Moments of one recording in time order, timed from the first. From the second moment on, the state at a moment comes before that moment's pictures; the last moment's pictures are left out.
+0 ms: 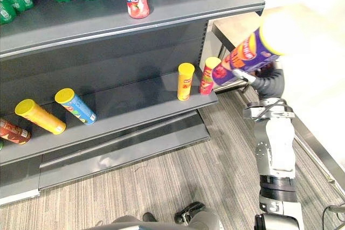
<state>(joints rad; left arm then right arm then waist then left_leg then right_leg) 0.33 0.08 0.15 1.03 -0.22 -0.21 0.10 -0.23 -0.41 -0.19 -0.10 0.48 -0.14 0.13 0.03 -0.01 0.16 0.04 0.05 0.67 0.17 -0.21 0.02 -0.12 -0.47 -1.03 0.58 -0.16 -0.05</state>
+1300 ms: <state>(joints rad) 0.26 0.14 0.01 1.03 -0.23 -0.19 0.11 0.02 -0.27 0.09 -0.07 0.51 -0.17 0.18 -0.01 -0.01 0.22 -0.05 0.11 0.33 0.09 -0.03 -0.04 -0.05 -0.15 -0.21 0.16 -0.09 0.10</state>
